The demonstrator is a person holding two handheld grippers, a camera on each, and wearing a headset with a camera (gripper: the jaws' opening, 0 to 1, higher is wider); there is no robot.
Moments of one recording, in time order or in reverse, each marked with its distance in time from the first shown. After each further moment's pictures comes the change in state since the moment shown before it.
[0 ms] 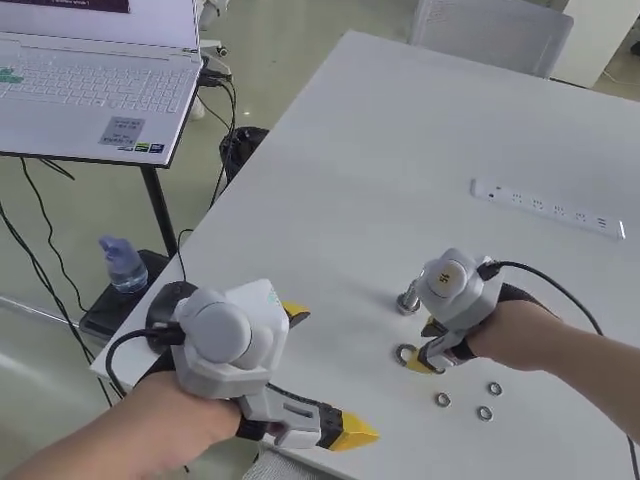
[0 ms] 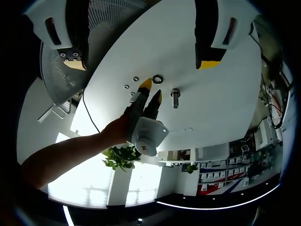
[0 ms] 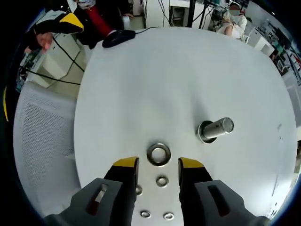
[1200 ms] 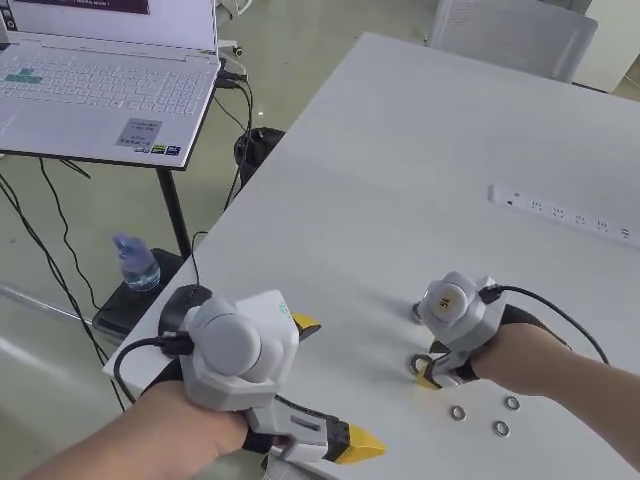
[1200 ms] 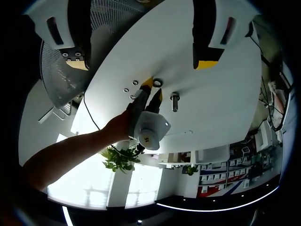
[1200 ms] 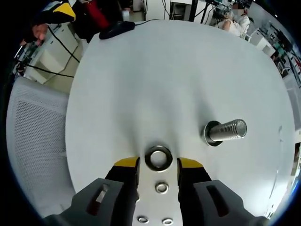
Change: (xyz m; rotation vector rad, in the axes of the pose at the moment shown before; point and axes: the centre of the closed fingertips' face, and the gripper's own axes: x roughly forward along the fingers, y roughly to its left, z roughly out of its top) left arm -0.002 0.003 -0.009 0.000 0.023 -0.006; right arm 0.018 0.000 -0.002 -0.031 0.042 -0.032
